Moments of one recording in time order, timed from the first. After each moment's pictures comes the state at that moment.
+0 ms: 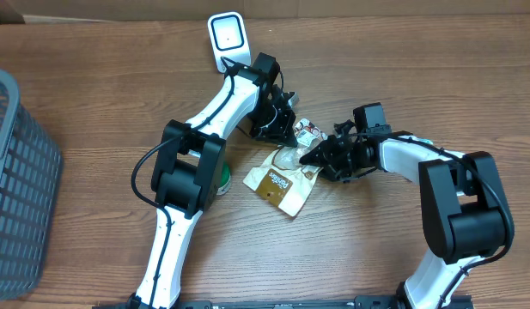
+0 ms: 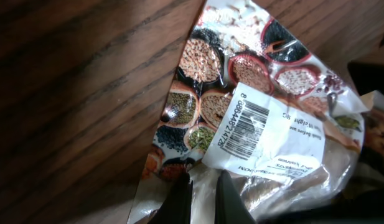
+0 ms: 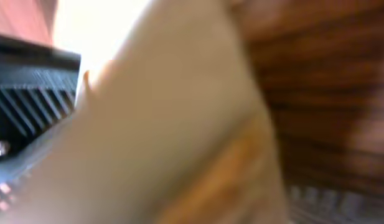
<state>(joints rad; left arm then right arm) -0.43 2.46 1.98 -1.07 0.59 -0.13 0.17 1.93 0.96 -0.29 -0.78 0.76</state>
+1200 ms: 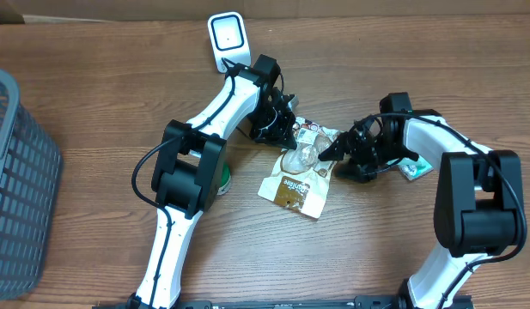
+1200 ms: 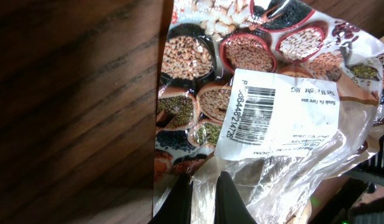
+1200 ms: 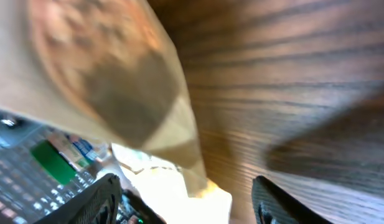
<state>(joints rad) -0.43 2.46 1.98 -1.09 0.59 -0.13 0.04 1.95 1.14 -0.79 -0.76 0.41</state>
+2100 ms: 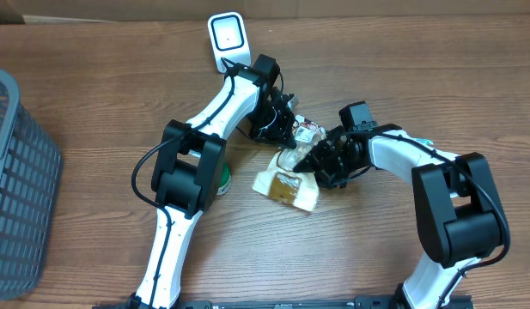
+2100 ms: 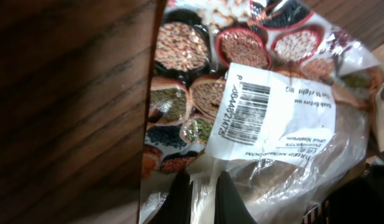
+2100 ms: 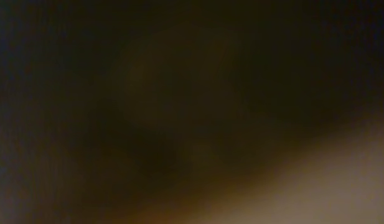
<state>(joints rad) -0.43 2.46 1.98 -1.09 0.59 -0.13 0.25 1.92 1.03 -0.51 -0.71 0.73</state>
